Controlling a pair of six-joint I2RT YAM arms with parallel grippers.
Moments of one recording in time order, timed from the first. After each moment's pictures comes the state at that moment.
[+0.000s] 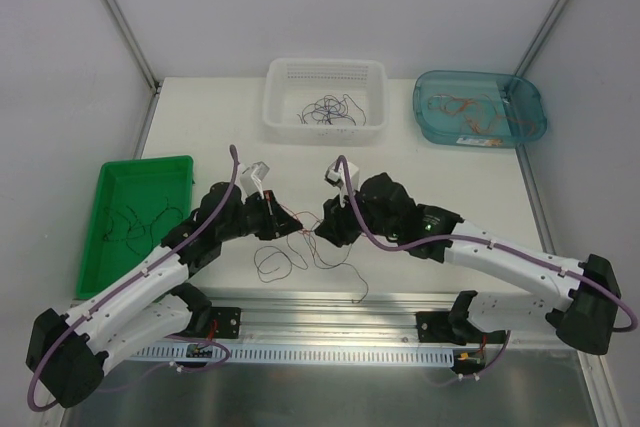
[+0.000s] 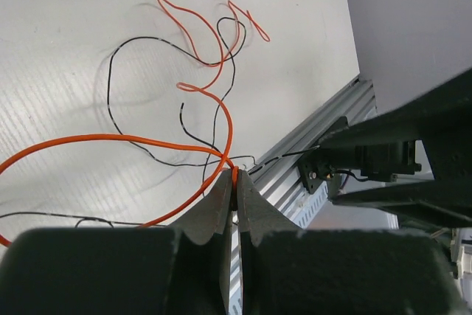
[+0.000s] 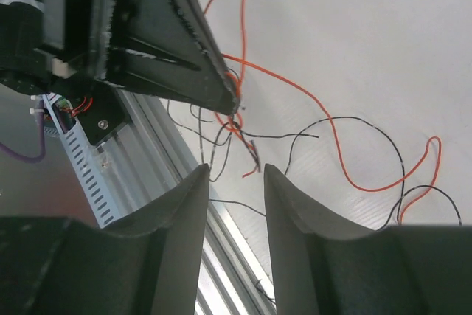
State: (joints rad) left arm -0.63 0.81 0.52 -0.14 0.33 -0.78; right arm 1.02 1.16 0.90 -0.25 -0.11 0.28
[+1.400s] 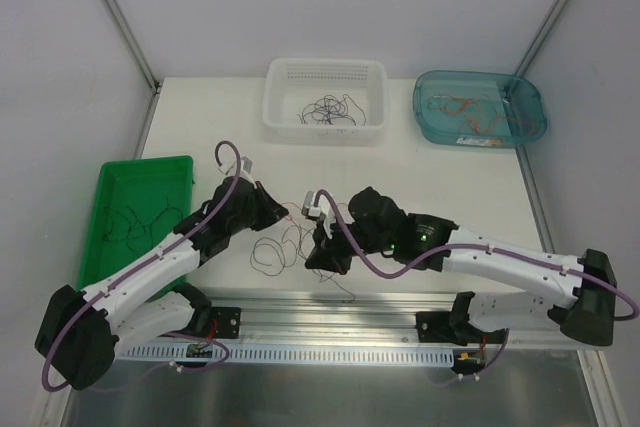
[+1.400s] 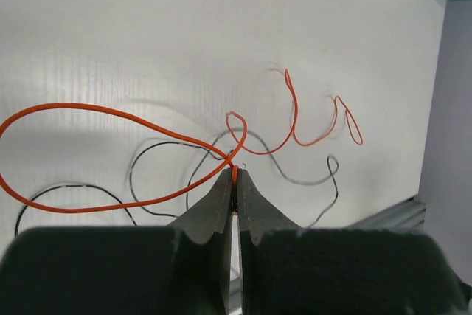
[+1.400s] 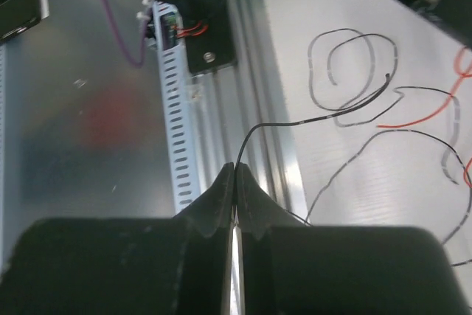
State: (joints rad) left arm -0.60 0.95 0.53 -0.17 0.00 -0.92; right arm 1.18 1.18 0.95 -0.30 -0.33 0.17
